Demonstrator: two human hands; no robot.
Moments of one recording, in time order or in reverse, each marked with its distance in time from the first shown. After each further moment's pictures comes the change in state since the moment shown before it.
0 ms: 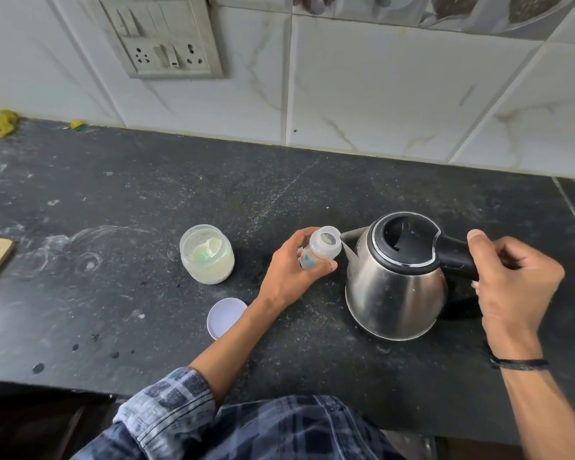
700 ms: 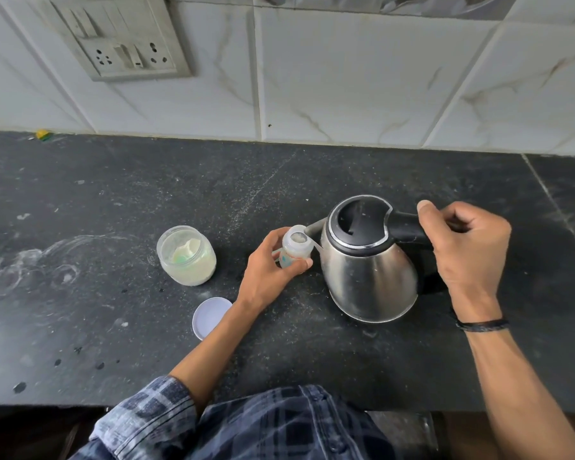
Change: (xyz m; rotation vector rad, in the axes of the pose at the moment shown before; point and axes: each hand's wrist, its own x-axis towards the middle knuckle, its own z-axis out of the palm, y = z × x) left_hand -0.006 -0.015 -0.002 0.027 -0.002 -0.027; right_hand 0.002 -0.015 0.012 -0.048 -0.071 -0.068
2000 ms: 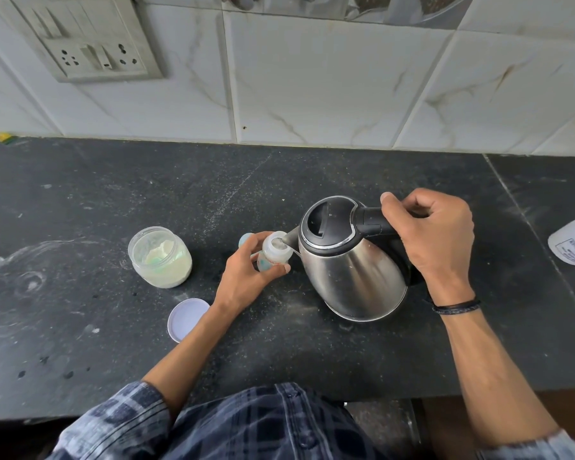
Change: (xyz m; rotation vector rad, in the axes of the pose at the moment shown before) left_hand -0.005 -0.005 0.004 -0.012 -0.043 0.035; right_hand 0.003 -0.012 -0.011 -0.193 -0.023 -0.057
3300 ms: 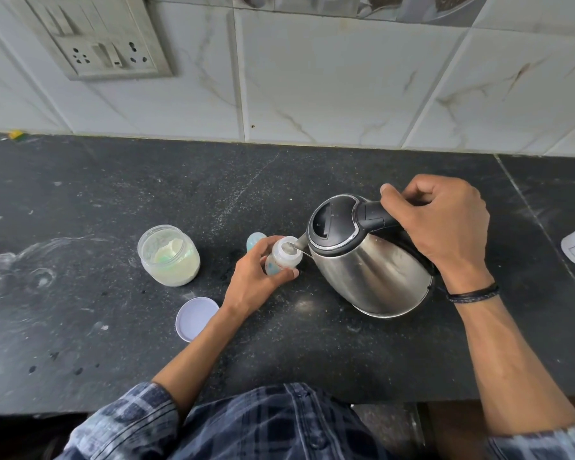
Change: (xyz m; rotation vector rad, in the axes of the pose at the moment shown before) left_hand -0.004 -0.004 0.000 0.058 -0.023 -0.027; right_hand 0.015 -0.021 -0.001 -0.209 -0.060 -0.085
